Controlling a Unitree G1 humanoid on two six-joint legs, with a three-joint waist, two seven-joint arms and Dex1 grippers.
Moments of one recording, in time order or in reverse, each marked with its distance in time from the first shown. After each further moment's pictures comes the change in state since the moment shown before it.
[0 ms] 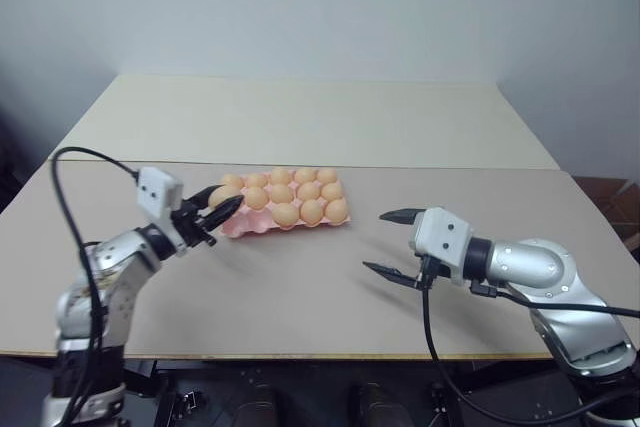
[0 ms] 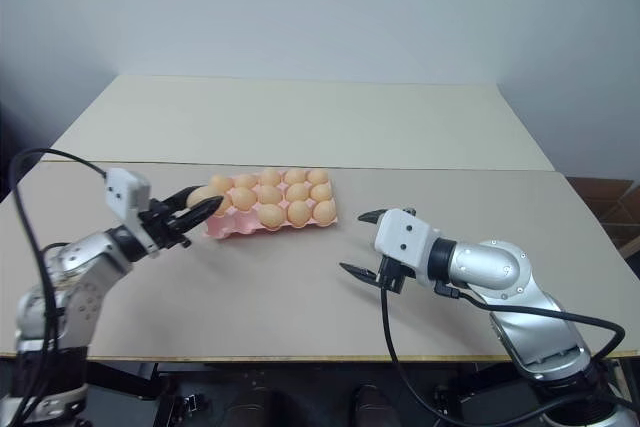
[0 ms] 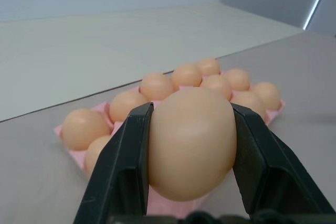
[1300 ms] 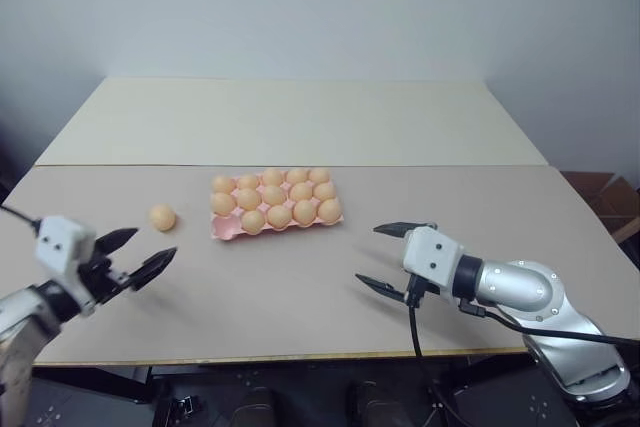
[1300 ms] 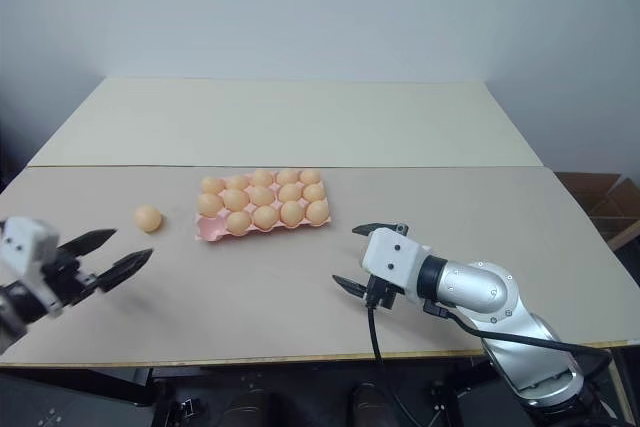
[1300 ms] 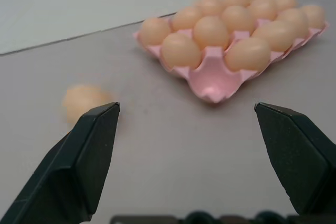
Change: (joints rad) left arm 0.542 0.219 0.444 -0.287 -0.095 0.138 -0.079; right arm 0.035 0.018 0.056 -0.044 -0.054 0.013 -0.043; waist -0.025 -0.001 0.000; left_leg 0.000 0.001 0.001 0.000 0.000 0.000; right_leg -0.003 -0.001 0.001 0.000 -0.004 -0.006
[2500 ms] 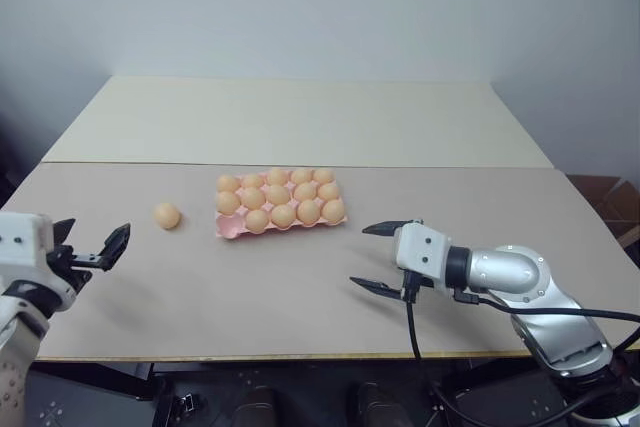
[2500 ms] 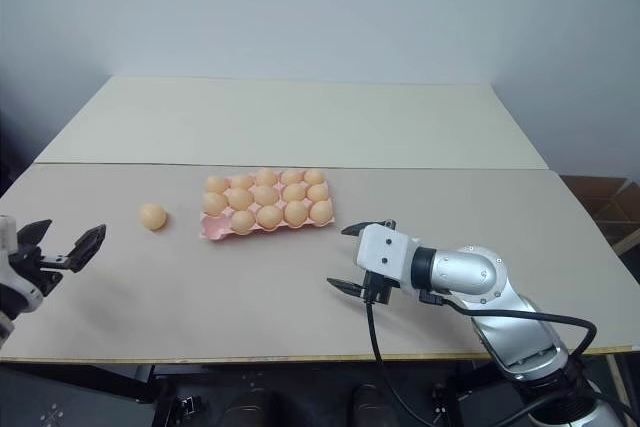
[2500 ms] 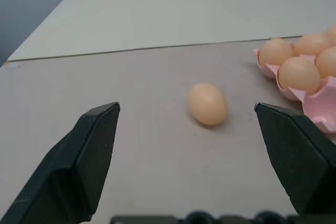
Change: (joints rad) left arm -0.112 -0.087 0.022 -0.050 0.037 0.060 0.394; right arm -0.080 0.016 0.040 0.100 -0.013 -0.061 0.095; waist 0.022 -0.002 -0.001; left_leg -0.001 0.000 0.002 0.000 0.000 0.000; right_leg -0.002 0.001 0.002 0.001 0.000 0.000
